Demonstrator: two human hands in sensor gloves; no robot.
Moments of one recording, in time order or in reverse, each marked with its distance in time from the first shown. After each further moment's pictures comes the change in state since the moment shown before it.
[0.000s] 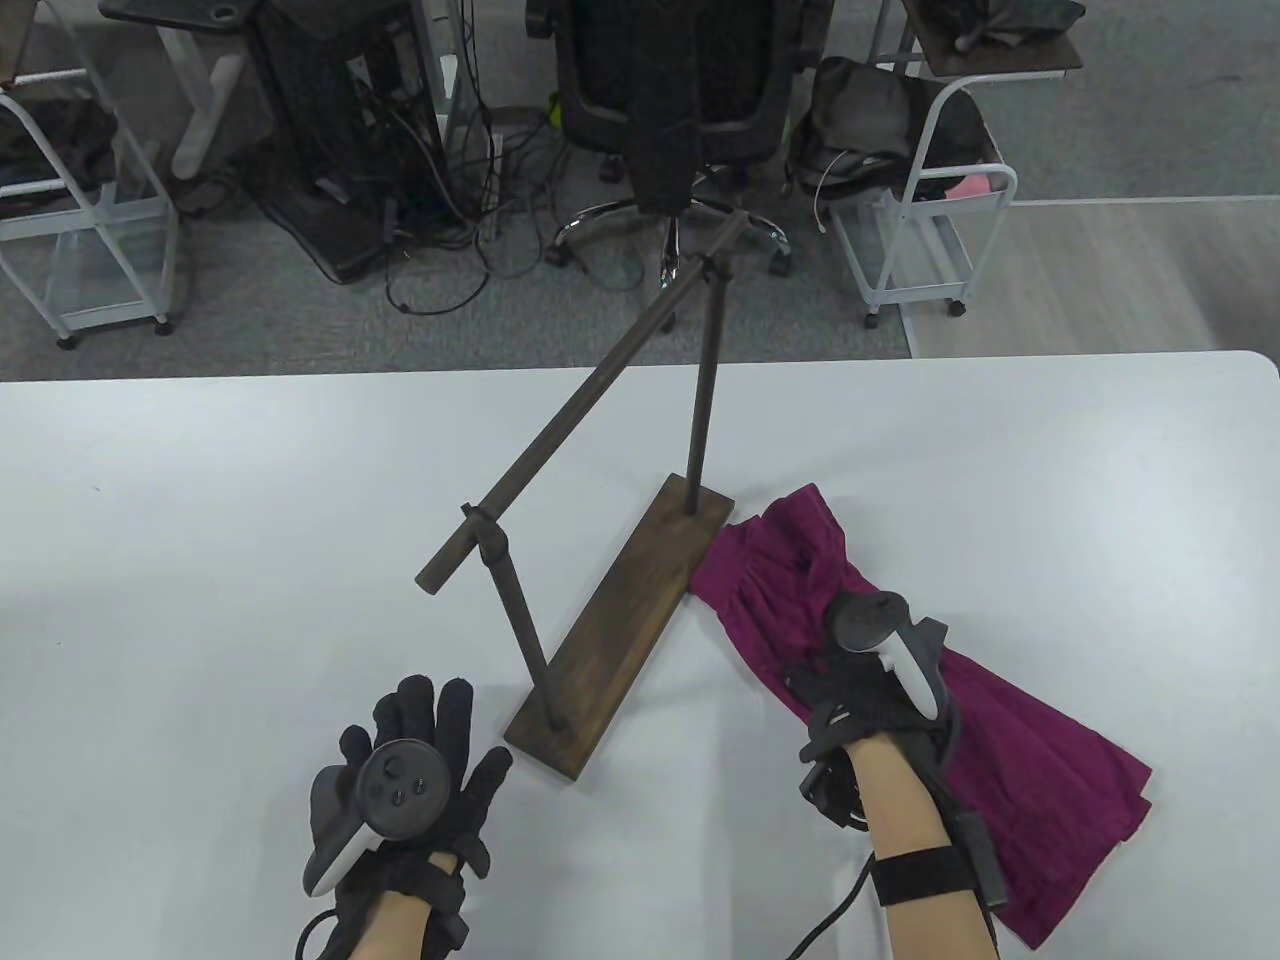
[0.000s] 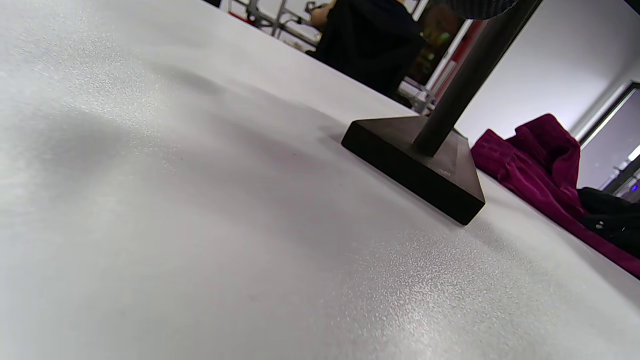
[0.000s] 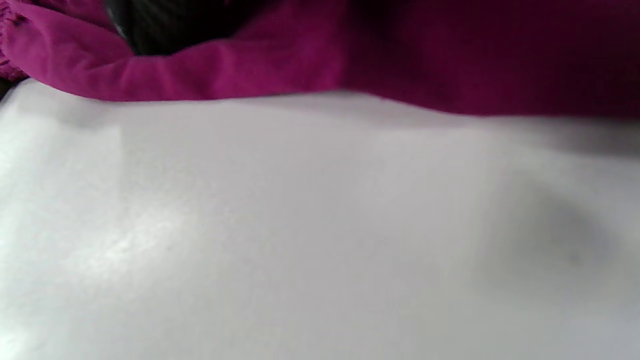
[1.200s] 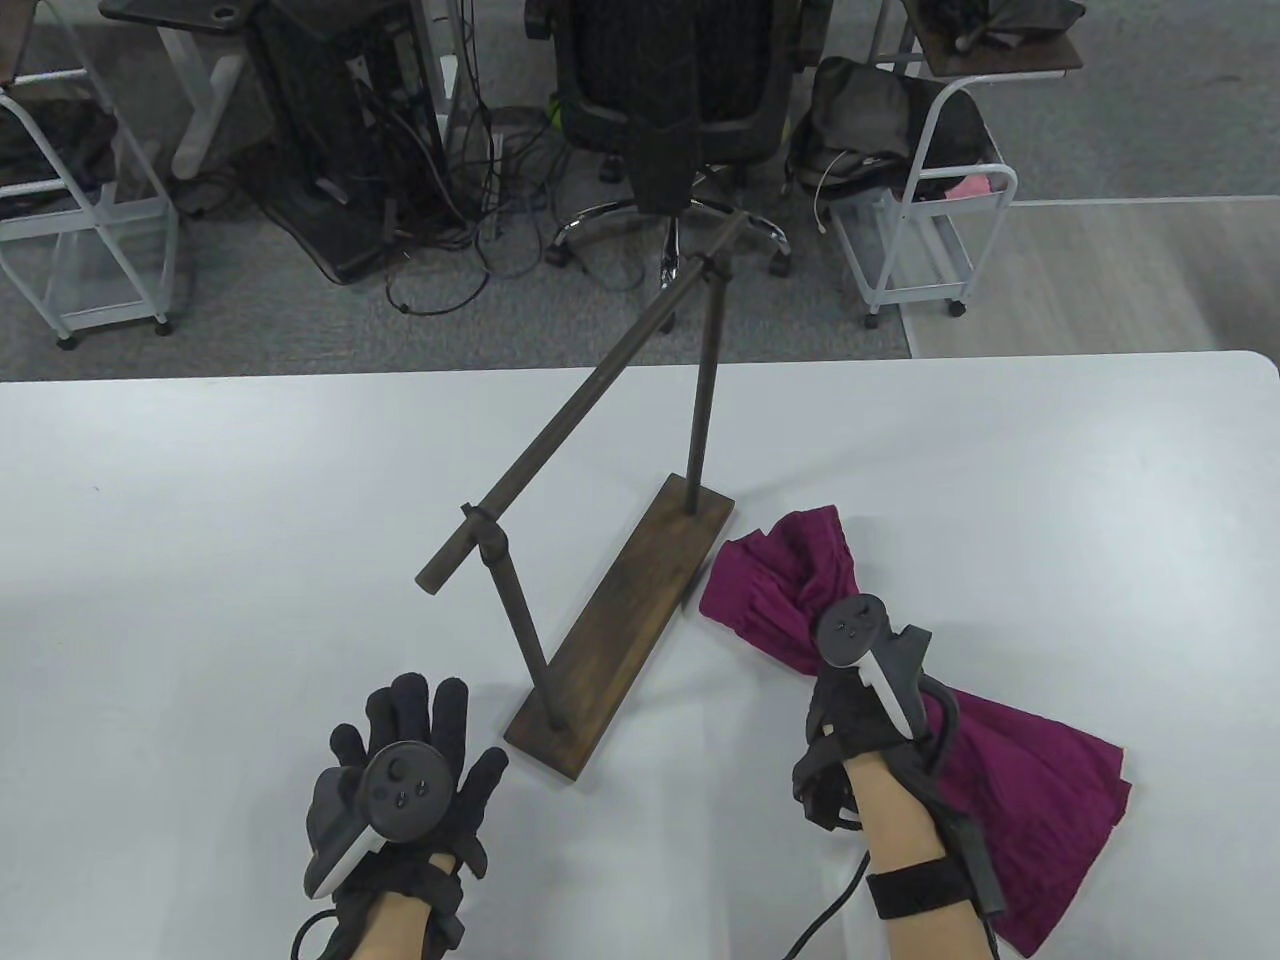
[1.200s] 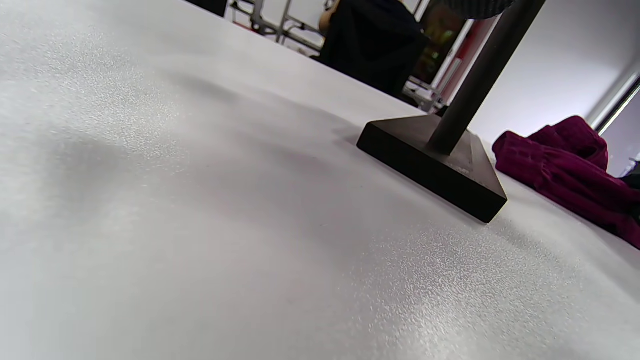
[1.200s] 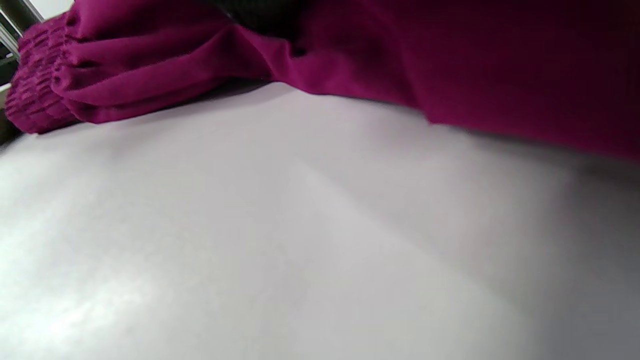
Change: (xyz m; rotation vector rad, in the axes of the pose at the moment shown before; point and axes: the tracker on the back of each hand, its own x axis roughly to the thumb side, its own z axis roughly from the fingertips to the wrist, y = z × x) left_hand -0.001 0.000 0.001 0.012 0.018 -0.041; right_hand 0.016 -0.008 0.027 -0.312 -0.042 0.105
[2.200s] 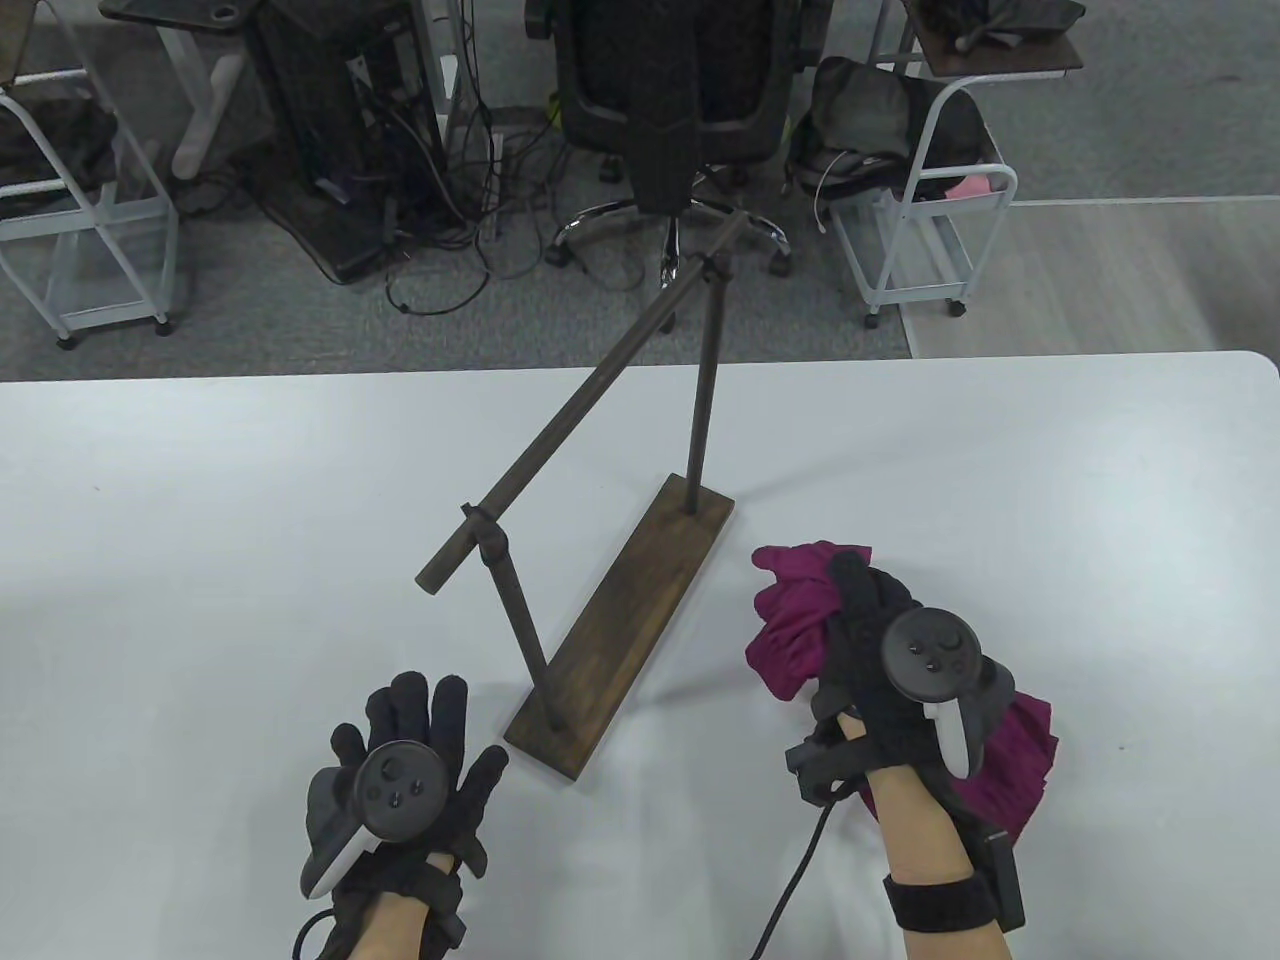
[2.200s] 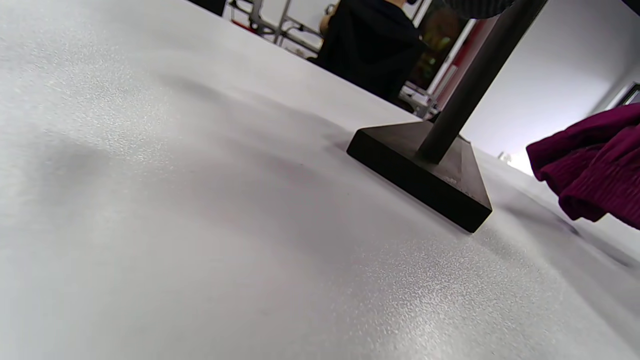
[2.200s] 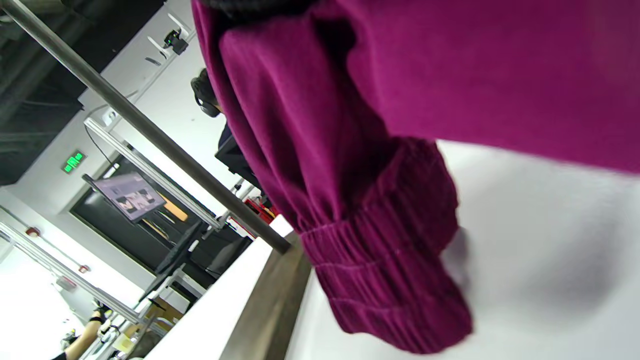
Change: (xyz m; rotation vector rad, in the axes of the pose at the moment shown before) left_hand -0.001 0.001 -0.001 0.005 -0.014 0.037; right_hand -0.001 -0.056 0.038 -0.276 -0.316 -0.508
